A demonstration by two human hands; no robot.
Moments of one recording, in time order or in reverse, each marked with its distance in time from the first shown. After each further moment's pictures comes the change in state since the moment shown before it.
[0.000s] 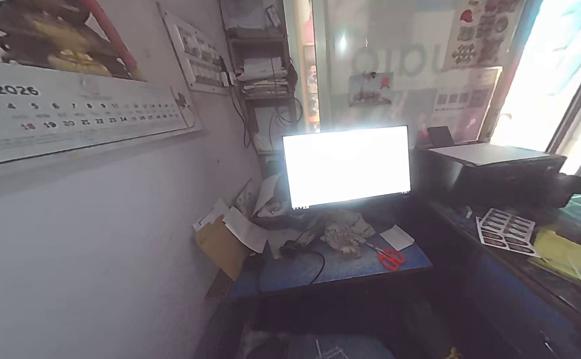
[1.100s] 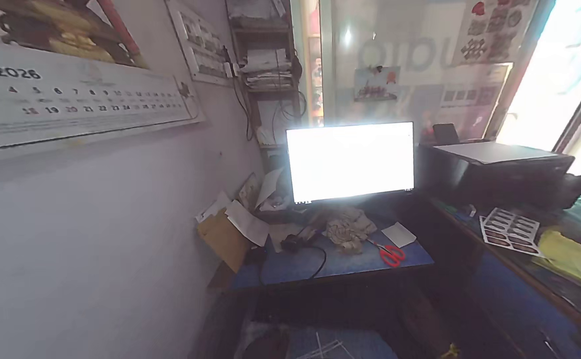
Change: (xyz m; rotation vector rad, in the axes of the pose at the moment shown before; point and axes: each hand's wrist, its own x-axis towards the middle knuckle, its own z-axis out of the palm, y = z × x) left_hand 0.006 -0.012 0.015 0.043 0.053 0.035; right_hand -0.003 0.002 0.011 0.019 0.032 0.028
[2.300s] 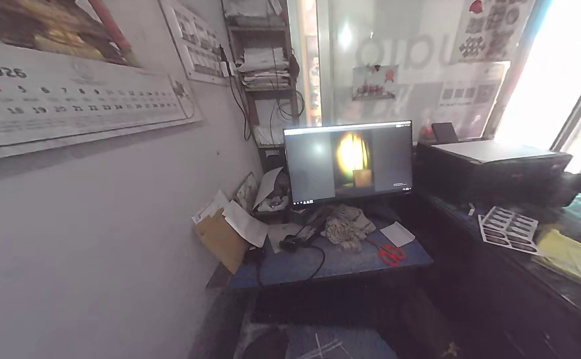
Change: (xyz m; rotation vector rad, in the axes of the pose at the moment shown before) left_hand 0.001 0.010 -0.016 -0.062 -0.081 -0.037; right_hand 0.006 0.005 0.003 -0.082 0.012 0.016
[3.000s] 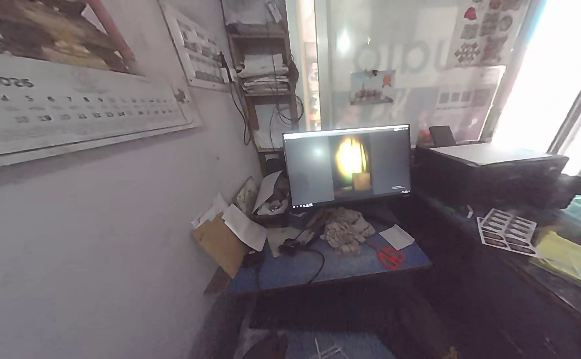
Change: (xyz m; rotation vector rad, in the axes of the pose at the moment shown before) left_hand 0.007 -0.006 0.012 0.047 0.027 -0.030; right_hand -0.001 -0.014 -0.022 0.180 -0.126 0.013
